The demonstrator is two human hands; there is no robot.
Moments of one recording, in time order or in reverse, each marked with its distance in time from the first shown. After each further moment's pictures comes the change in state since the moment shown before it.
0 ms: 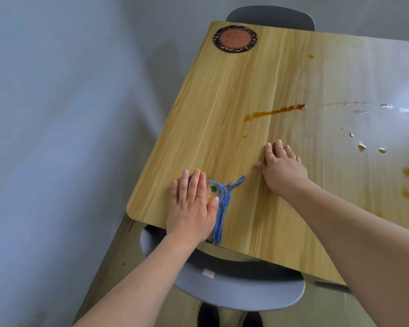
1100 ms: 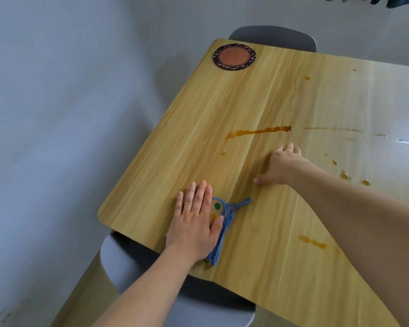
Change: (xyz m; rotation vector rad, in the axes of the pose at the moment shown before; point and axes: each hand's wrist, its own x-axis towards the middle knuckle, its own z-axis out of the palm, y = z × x) left_hand 0.012 0.086 0.013 0.139 -0.077 -0.017; right_hand 0.060 0.056 -0.070 -0.176 -0.204 0.027
